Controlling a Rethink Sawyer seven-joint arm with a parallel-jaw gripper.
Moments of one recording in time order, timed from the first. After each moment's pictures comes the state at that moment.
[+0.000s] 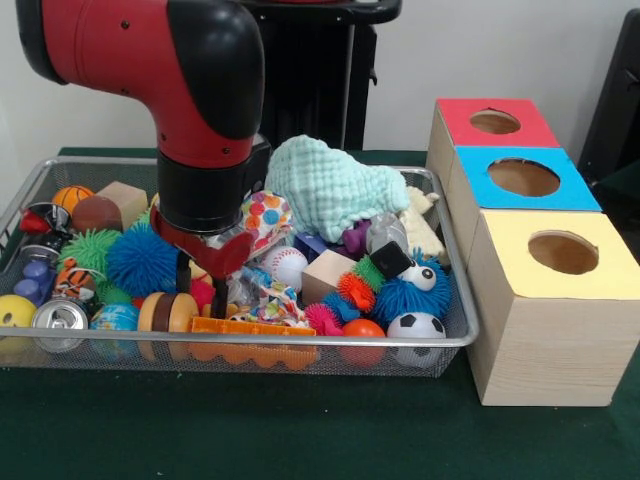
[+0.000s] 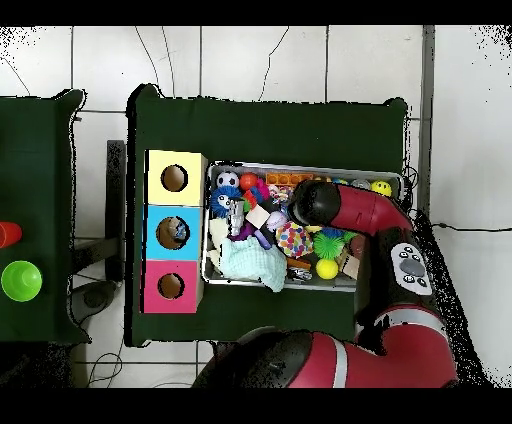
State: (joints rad) arm -0.39 -0.36 -0.02 1.36 -0.19 0.52 2.26
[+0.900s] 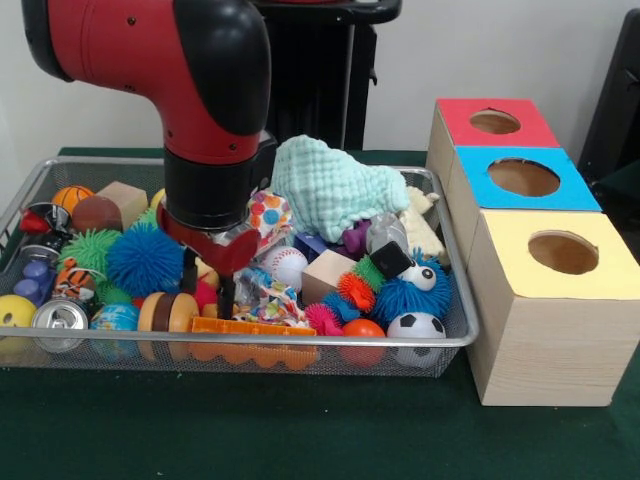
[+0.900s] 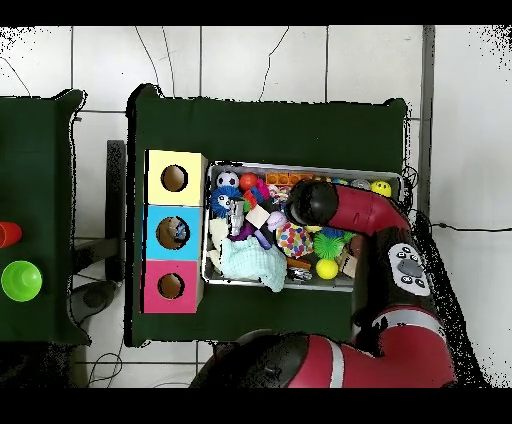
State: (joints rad) arm -0.38 -0.38 -0.02 1.37 -0.18 0.52 2.26
